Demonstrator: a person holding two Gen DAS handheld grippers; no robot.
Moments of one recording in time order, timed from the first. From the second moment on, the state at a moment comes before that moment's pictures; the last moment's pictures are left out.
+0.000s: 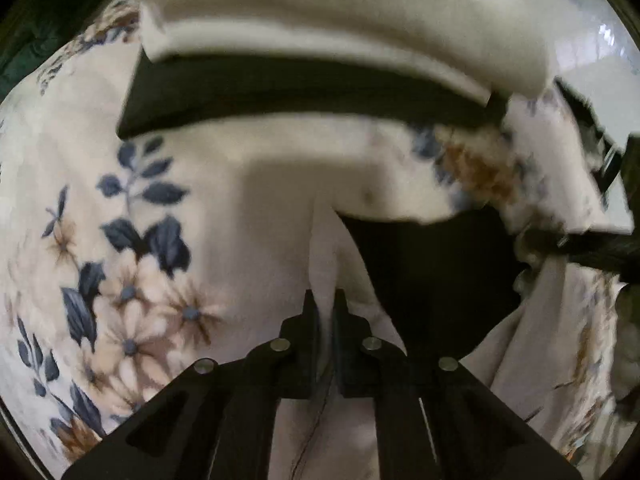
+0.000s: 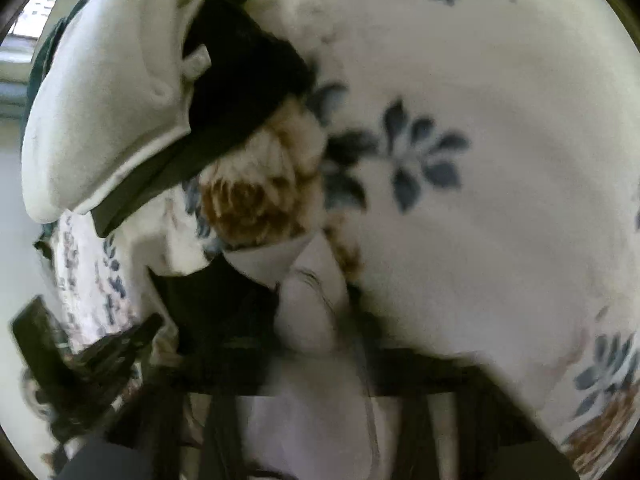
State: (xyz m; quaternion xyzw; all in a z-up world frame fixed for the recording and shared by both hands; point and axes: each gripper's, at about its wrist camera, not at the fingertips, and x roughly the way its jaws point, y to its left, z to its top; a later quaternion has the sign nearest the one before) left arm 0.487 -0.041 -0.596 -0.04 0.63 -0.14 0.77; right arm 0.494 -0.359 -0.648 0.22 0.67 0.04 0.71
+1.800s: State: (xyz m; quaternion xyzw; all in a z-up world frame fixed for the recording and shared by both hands) left arm 0.308 0.014 -0.586 -0.23 0.66 -0.15 0.70; right arm 0.272 -0.419 -0.632 0.39 0.63 0.01 0.67
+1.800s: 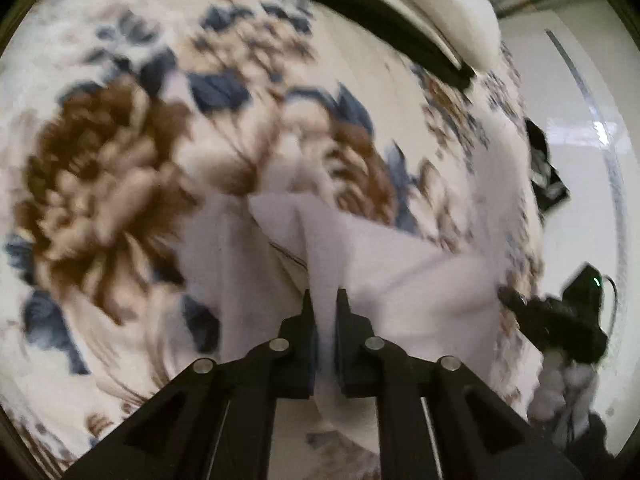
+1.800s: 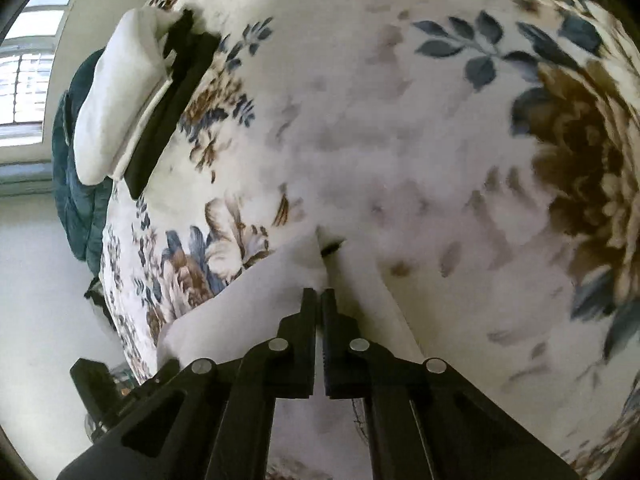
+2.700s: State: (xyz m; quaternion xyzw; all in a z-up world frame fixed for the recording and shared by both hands) left arm 0.248 0.032 -0.570 -0.27 0.66 -0.14 0.69; right arm 0.217 -0.418 -0.634 0.34 0.70 0.02 0.63
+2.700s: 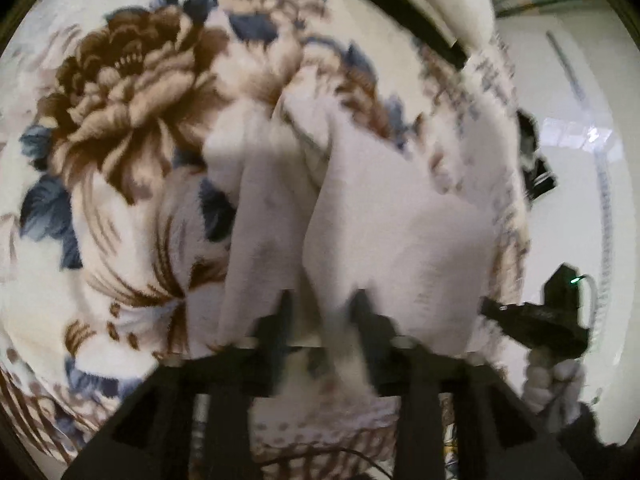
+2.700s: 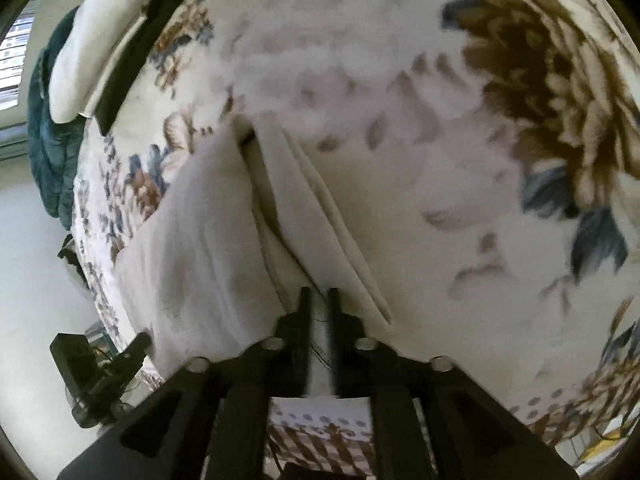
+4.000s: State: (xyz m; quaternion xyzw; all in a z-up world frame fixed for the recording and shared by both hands) left arm 0.298 0.035 -0.632 -0.29 0.67 -0.14 0.67; right arm 0.285 -0.372 -0.698 0.37 0.69 0.22 0.58
